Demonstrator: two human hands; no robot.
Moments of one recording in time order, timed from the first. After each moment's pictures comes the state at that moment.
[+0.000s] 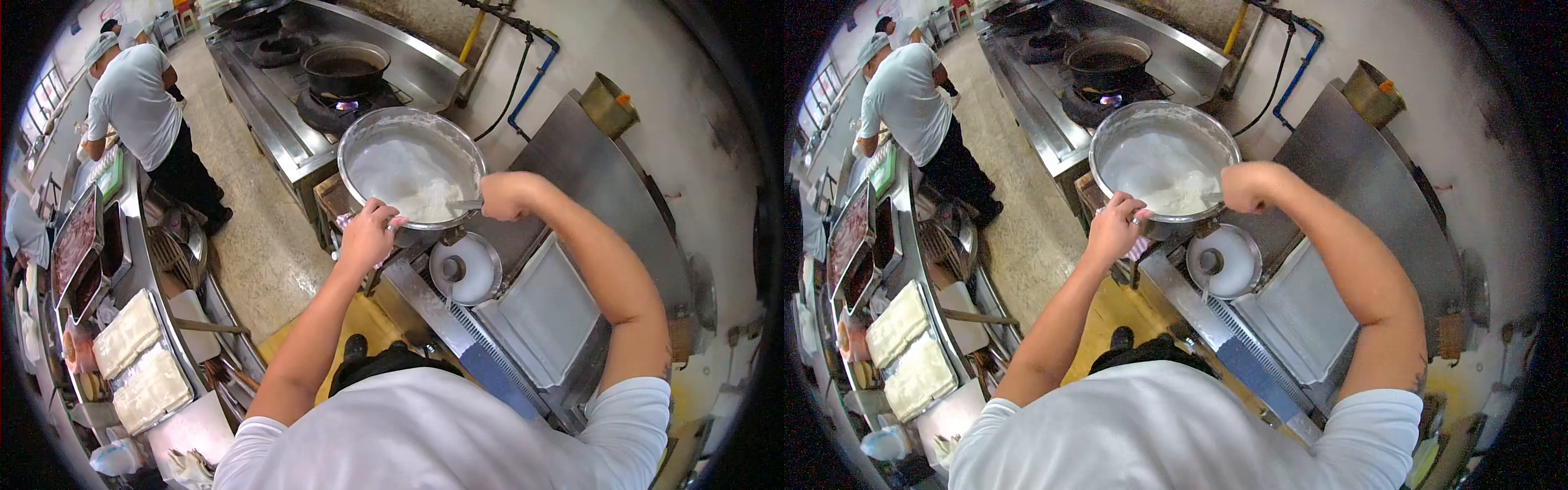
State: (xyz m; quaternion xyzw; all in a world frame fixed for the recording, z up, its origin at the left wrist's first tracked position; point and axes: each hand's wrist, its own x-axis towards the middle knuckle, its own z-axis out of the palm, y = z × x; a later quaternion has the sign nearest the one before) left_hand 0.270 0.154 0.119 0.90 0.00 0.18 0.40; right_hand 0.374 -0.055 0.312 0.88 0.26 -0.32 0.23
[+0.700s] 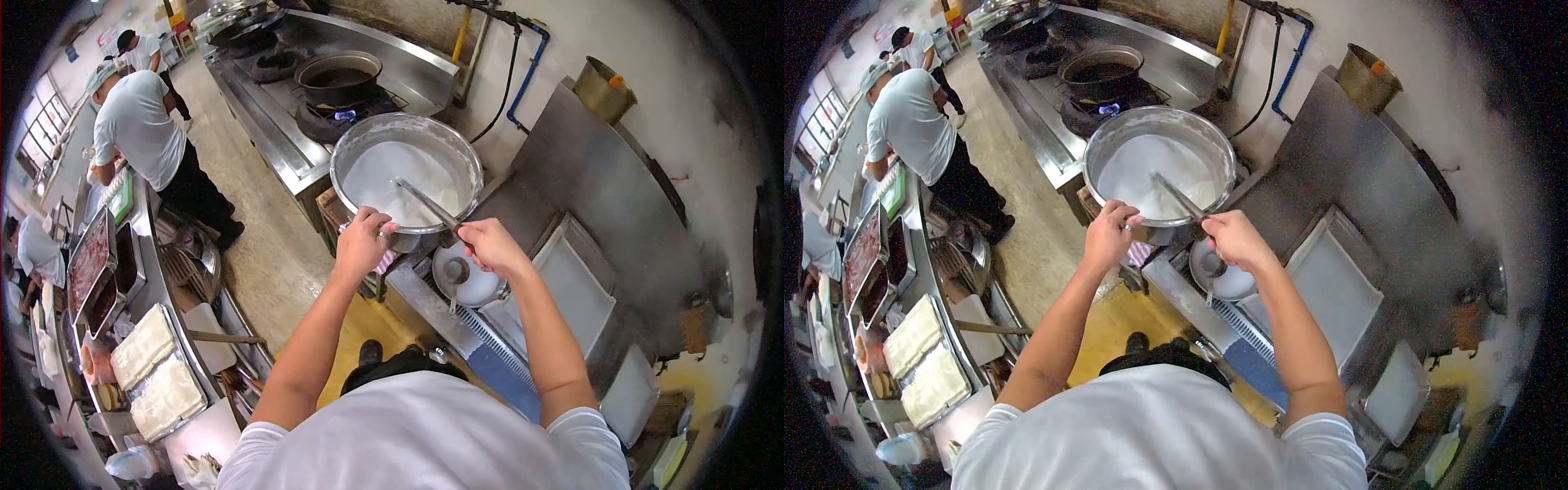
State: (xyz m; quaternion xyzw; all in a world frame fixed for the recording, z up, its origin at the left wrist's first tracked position) left_hand 0.270 0.146 0.124 0.91 0.02 0.17 0.37; right_hand 0.299 -0.107 0.221 0.81 -0.02 -0.26 -0.52
